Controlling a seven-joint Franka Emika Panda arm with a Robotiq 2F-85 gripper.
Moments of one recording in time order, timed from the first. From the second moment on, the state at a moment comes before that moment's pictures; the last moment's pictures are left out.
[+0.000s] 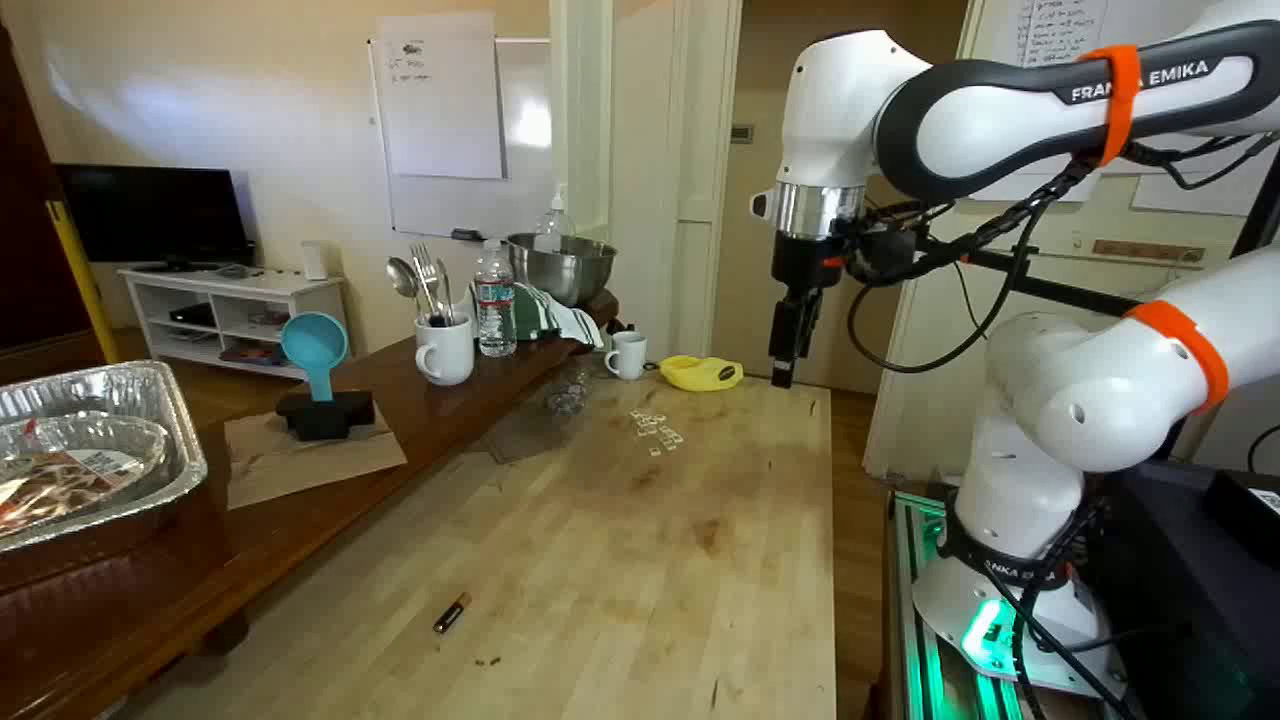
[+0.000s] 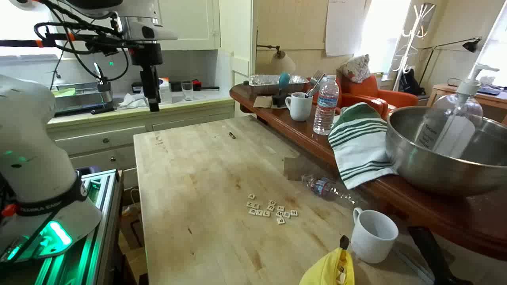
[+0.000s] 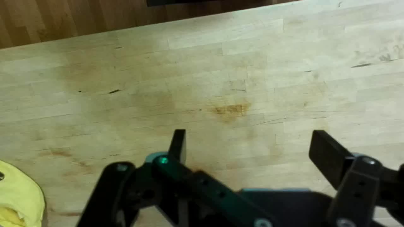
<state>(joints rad) 0.04 -0.95 0.13 -2.76 0.03 1.82 0.17</state>
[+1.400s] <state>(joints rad) 0.03 -0.88 -0.23 -2.75 -0.01 2.06 -0.35</state>
